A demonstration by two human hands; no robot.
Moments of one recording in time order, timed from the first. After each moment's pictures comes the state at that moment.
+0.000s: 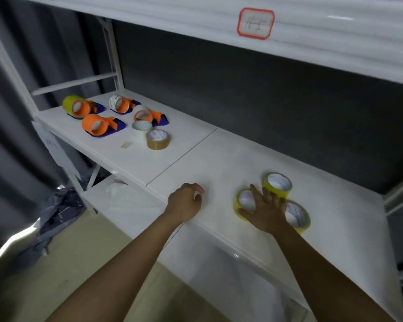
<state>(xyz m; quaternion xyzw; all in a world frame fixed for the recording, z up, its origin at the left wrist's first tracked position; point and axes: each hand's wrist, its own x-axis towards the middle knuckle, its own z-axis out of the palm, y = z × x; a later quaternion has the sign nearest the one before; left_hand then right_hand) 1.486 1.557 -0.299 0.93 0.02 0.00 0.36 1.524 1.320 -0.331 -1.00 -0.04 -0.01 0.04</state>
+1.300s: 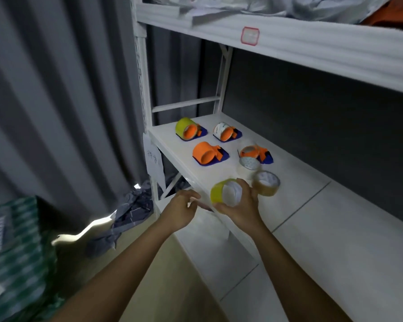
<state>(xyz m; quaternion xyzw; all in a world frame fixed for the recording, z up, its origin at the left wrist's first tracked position) 1.499 1.886 -0.302 0.88 0.16 0.11 0.44 1.605 1.723 -0.312 -0.86 -0.21 0.04 0.47</state>
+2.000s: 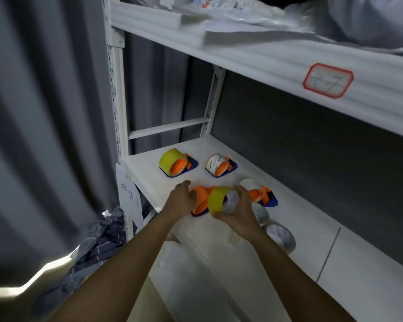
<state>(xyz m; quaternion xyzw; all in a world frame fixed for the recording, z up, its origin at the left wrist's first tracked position) 1.712 2.002 -0.292 0.87 0.18 0.06 0.46 1.767 1.824 -0.305 -0.85 -0.17 0.07 0.50</state>
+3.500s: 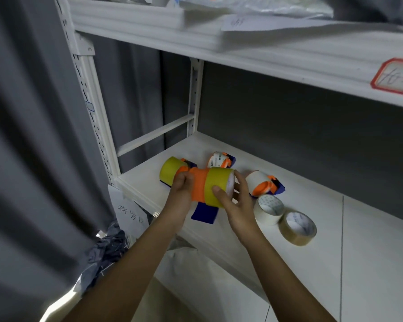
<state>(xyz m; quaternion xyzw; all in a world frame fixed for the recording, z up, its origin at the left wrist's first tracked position) 1.715 2.052 -0.243 0.66 0.18 0.05 0.73 1.713 1.914 -0.258 -0.72 -0.09 -0.02 0.69</state>
